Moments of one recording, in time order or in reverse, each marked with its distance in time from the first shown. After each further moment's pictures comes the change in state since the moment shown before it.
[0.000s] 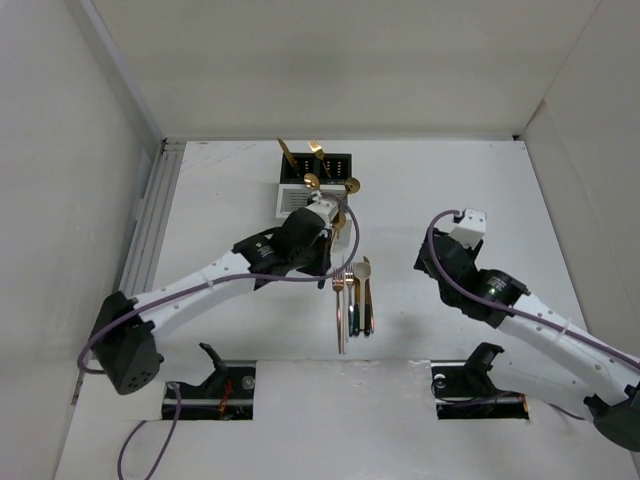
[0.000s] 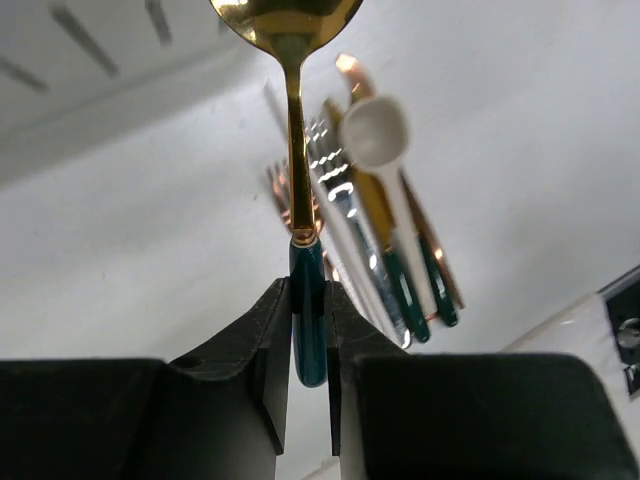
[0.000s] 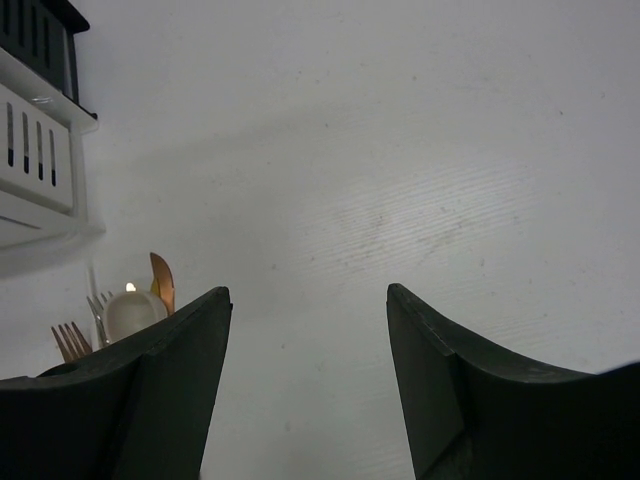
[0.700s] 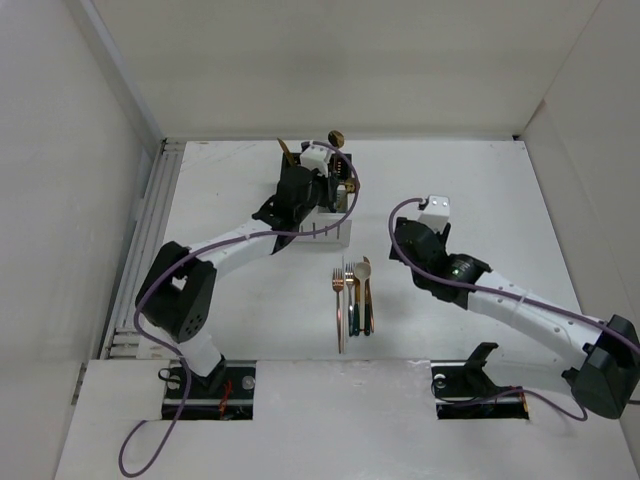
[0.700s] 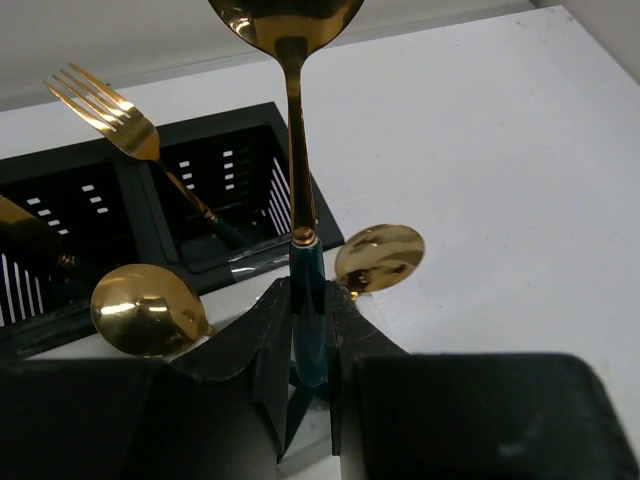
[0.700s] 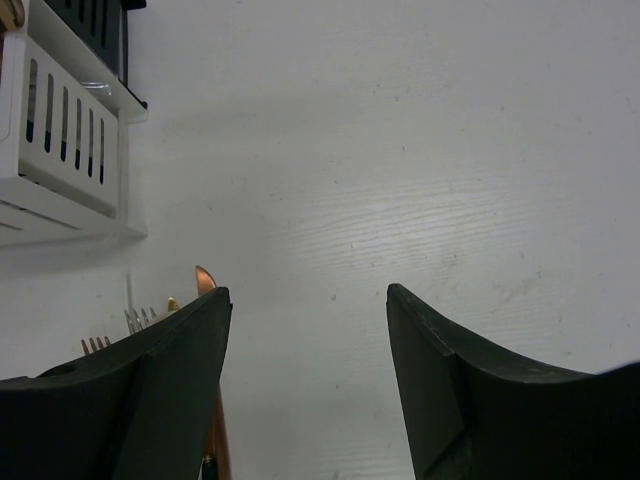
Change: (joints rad) left arm 0.227 0.305 0.077 0.860 -0.010 0.247; right arm 0.000 0.256 0.037 0.266 -0.060 -0.124
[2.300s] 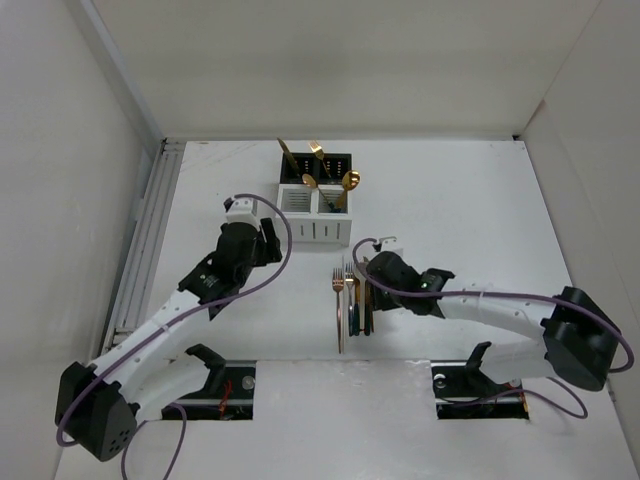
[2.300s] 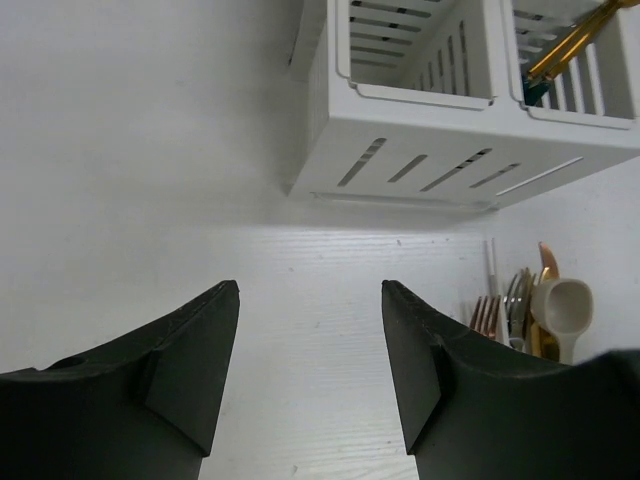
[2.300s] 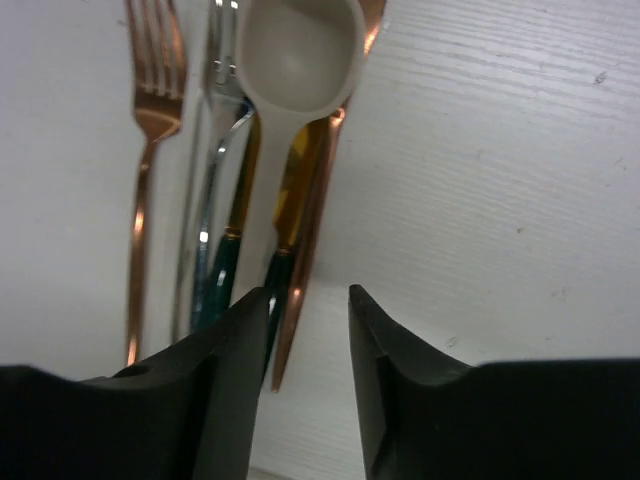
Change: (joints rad) left arm 0.063 -0.708 -0.436 -0.594 -0.242 -0.232; right arm 0.115 0.188 -0.119 -0.007 -0.486 0.058
